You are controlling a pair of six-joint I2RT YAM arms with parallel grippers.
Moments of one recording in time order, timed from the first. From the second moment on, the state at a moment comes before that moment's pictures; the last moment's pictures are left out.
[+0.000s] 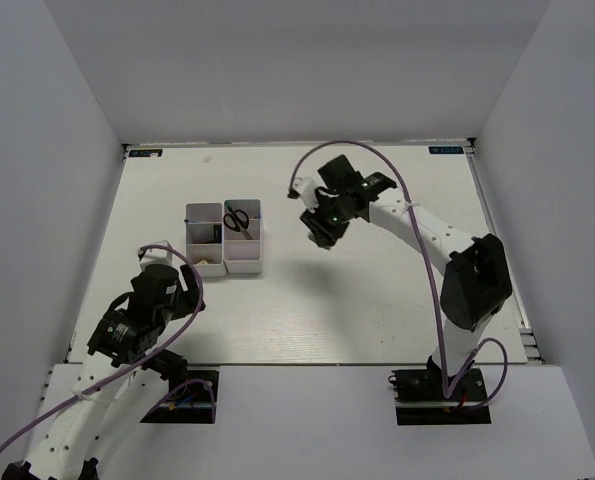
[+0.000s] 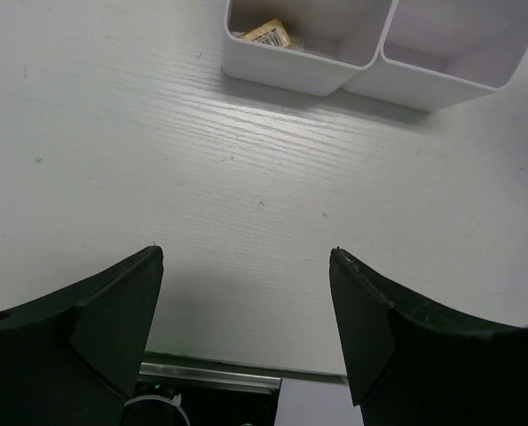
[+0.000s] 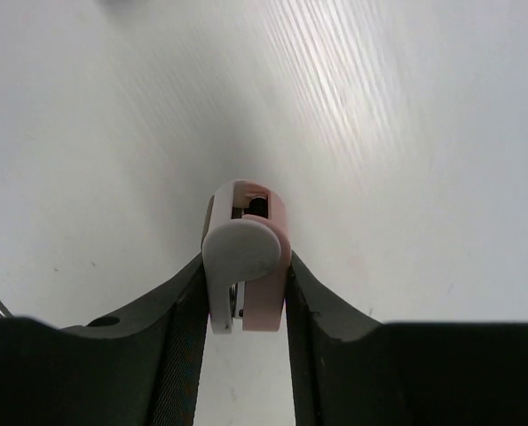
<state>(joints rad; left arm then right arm) -0.41 0.49 0.68 -0.97 -0.34 -0.51 0.64 1.76 1.46 -0.83 -0.24 -0.36</state>
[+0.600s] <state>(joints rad) -0.41 0.51 0.68 -0.98 -0.38 -0.51 1.06 2.08 1.83 -0.72 -0.08 -0.70</state>
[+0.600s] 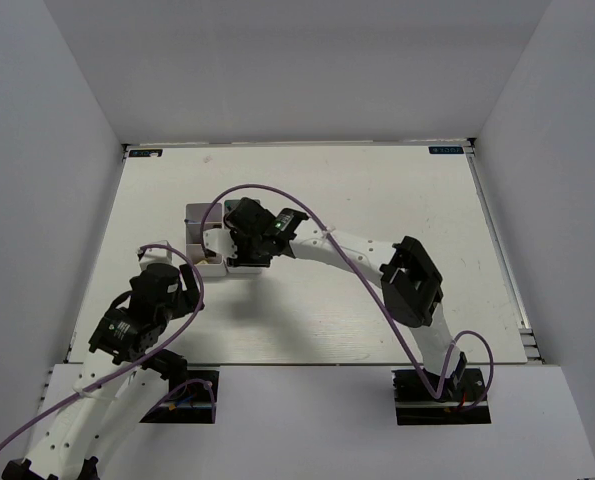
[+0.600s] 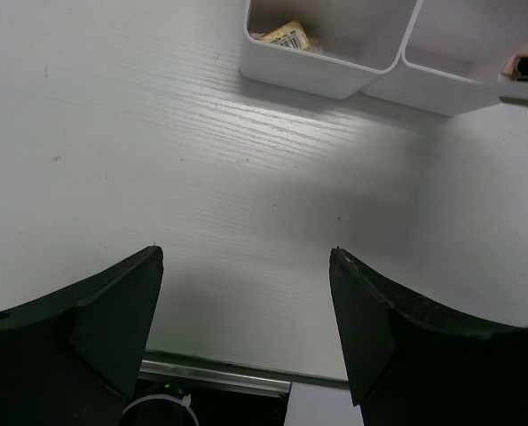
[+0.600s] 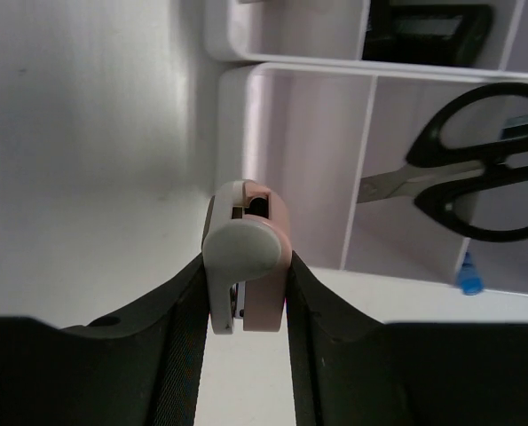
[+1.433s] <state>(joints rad) -0.41 0.50 0.64 -0.97 -0.37 -0.52 1.12 2.19 1.90 -0.59 0.14 -0.67</state>
